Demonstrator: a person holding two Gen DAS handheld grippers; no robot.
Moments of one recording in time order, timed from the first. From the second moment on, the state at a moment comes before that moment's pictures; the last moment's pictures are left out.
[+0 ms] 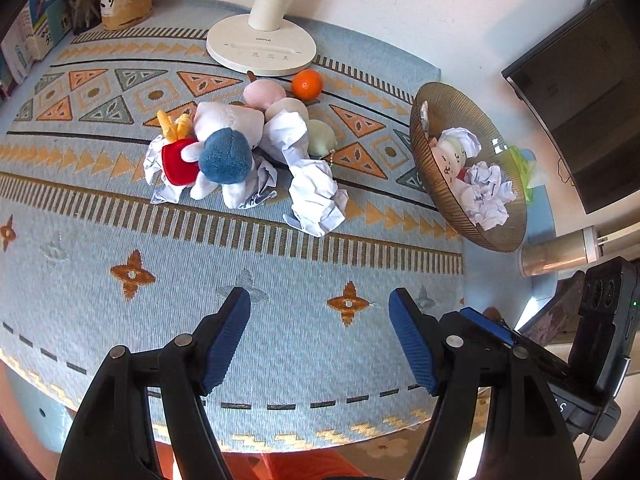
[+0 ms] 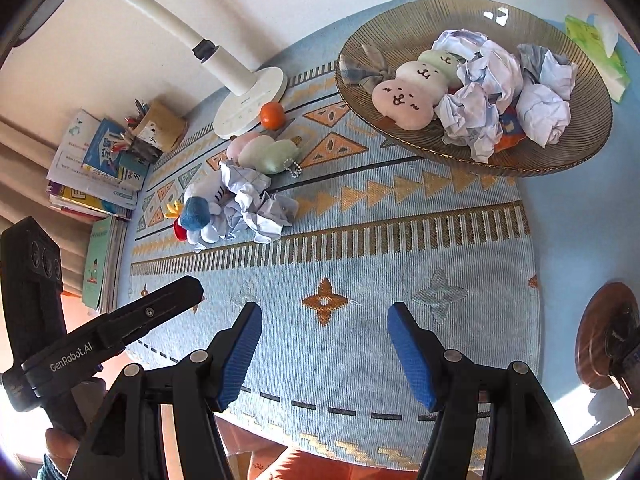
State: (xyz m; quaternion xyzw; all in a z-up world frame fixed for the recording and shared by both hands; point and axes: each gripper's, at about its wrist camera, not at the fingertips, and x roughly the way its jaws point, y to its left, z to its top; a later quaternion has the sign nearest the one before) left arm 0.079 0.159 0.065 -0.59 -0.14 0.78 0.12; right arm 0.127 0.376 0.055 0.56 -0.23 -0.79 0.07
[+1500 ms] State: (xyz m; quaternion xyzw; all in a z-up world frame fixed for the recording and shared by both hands) left arm -0.044 0.132 0.026 -0.61 0.03 0.78 0.15; right arm 0.025 0.313 -0.007 0.58 -0.27 -0.76 0.09
